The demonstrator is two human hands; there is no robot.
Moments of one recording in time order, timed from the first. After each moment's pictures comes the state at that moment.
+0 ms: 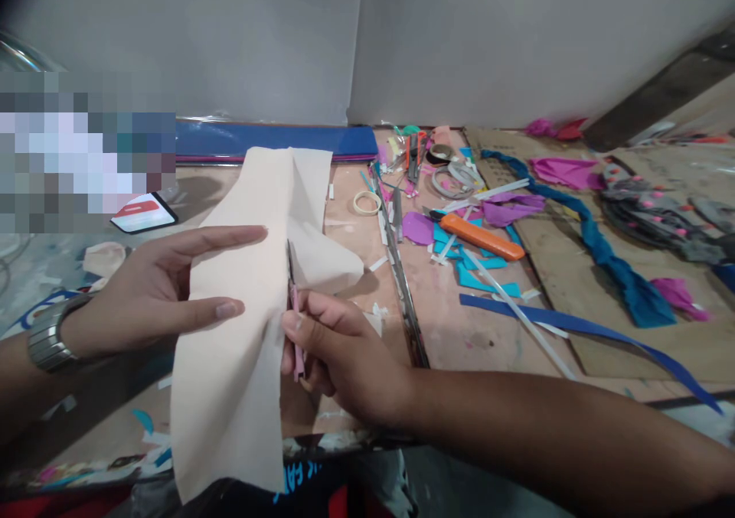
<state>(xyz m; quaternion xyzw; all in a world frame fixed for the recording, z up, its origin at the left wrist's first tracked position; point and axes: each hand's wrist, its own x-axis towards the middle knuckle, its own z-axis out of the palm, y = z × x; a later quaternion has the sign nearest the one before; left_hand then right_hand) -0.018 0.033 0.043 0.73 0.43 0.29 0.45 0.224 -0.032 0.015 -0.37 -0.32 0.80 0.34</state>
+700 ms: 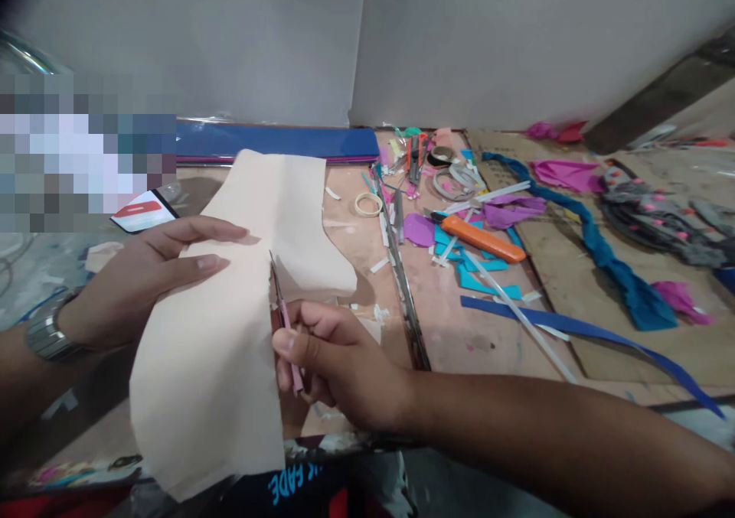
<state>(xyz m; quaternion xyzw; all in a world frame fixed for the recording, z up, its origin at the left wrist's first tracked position) -0.014 0.035 0.045 0.53 0.47 0.35 0.61 0.225 -0.033 0.011 -0.32 -0.36 0.81 0.33</state>
